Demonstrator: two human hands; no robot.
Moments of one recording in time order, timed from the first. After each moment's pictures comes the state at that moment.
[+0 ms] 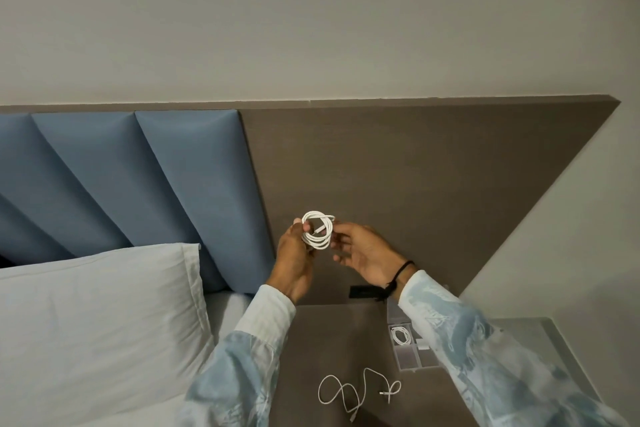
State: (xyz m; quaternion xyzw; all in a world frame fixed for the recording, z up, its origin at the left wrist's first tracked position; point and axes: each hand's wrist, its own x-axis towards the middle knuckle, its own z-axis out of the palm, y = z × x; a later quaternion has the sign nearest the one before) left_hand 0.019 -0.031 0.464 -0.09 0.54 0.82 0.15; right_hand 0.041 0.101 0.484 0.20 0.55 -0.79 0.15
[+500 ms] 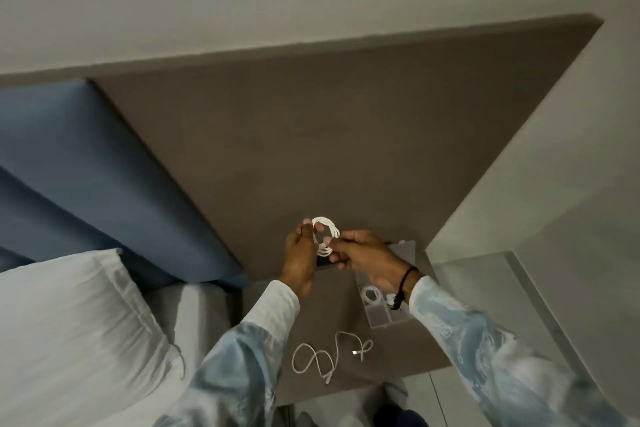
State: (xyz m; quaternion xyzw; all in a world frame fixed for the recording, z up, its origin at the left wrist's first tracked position) left_hand 0.016 0.085 0.384 -0.15 0.65 0.72 0.21; right_hand 0.064 0.206 0.400 0.22 0.65 -0.72 0.14
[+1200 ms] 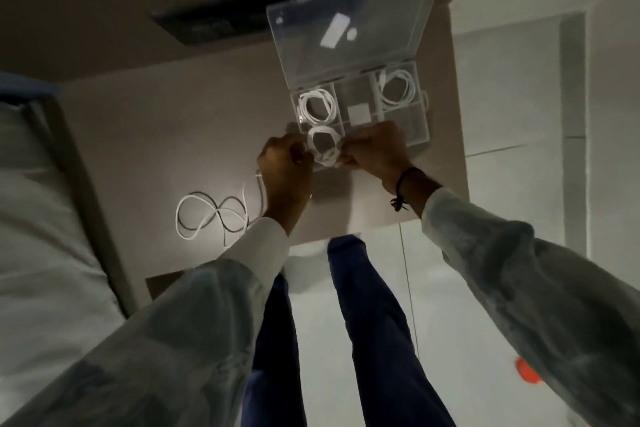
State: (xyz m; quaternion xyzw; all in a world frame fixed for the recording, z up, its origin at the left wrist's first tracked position) left_hand 0.091 0.211 -0.062 -0.06 0.91 0.34 0.23; right_hand 0.113 0.364 -0.055 0.44 0.69 -0.53 0.22
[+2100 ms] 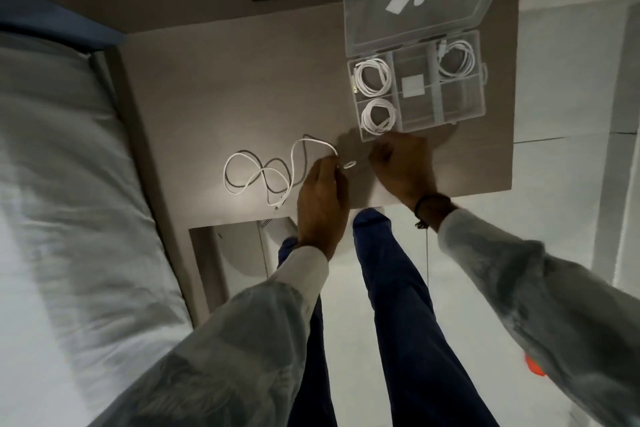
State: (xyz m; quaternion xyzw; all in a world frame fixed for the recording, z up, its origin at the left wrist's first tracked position) left_hand 0.182 0.150 -0.045 0.03 0.91 0.36 0.20; right_hand 0.167 0.304 -0.047 0.23 0.89 -0.35 0.17
